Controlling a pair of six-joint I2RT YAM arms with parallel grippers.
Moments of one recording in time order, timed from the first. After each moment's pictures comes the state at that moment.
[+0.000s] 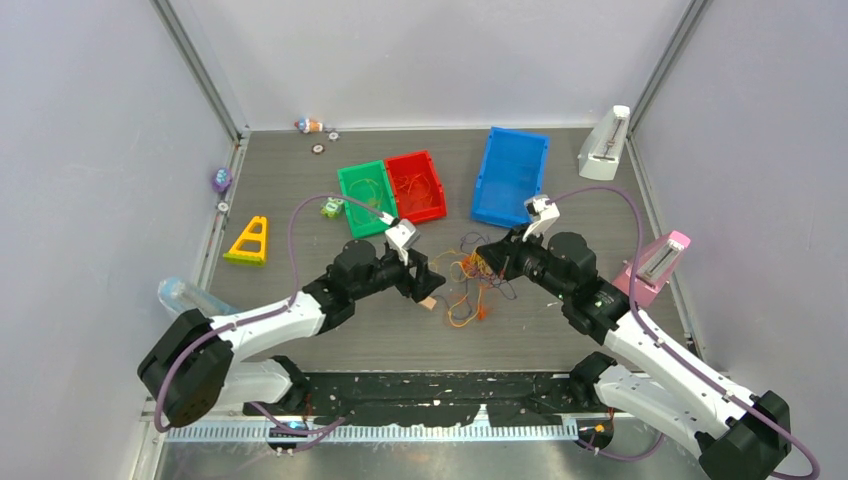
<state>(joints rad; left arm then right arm) -0.77 1.22 0.51 0.46 0.24 -0.20 0.62 0.80 0.59 -0.02 -0.09 0.49</state>
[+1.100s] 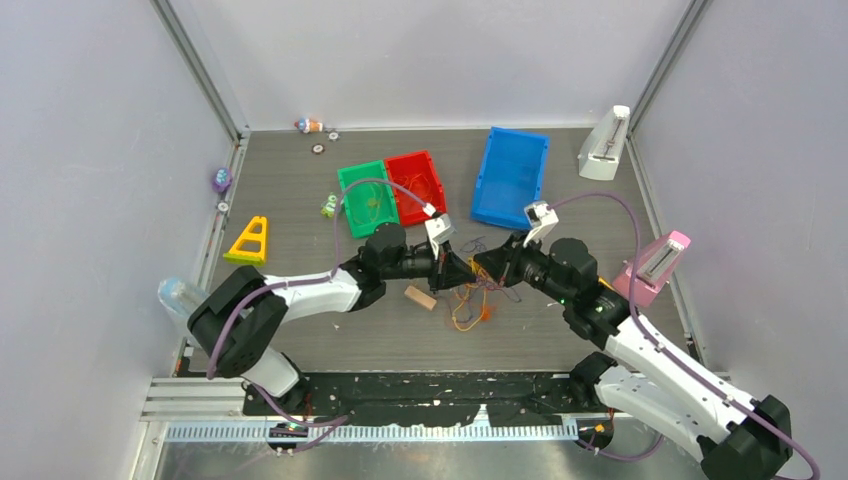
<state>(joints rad) -0.81 1.55 0.71 0.66 0.63 -0.26 0.62 0.79 0.54 0.02 -0.18 0.54</state>
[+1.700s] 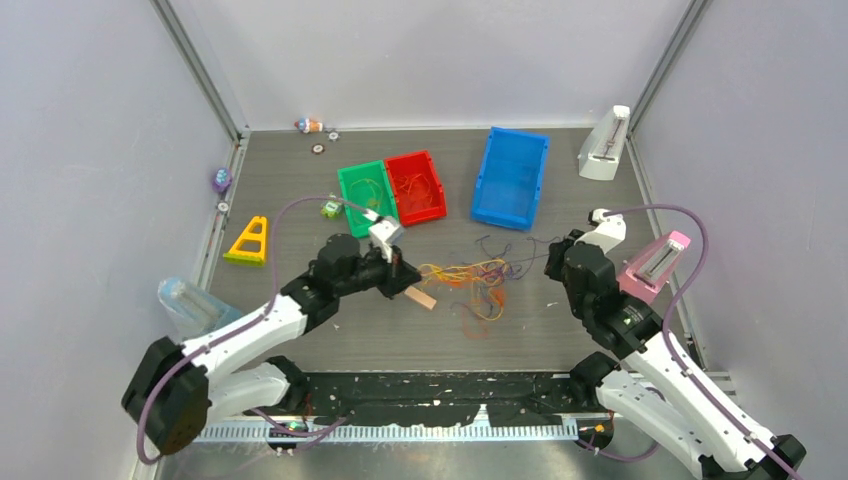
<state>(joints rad) -0.72 1.13 0.57 0.22 0.40 -0.24 0.58 0.62 0.62 -0.42 0.57 0.58</state>
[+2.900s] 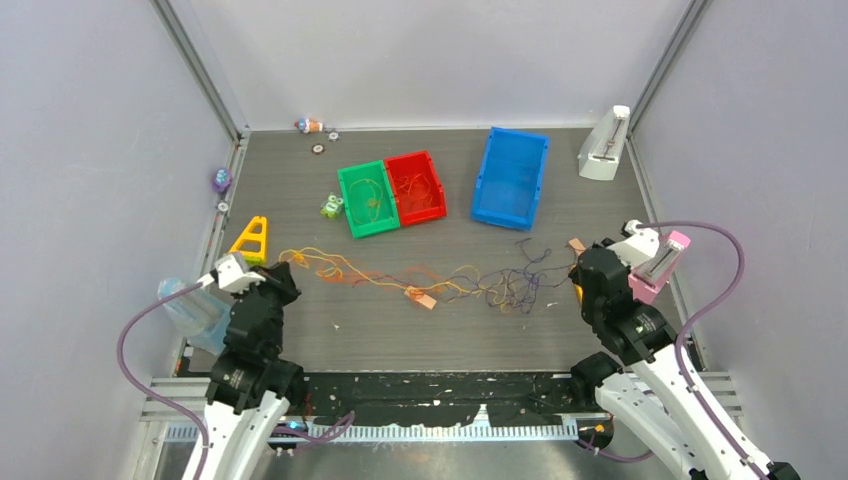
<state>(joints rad) -0.30 0.14 0.40 -0.42 -0.54 -0.55 0.46 0.57 0.65 -0.64 0.78 0.71</state>
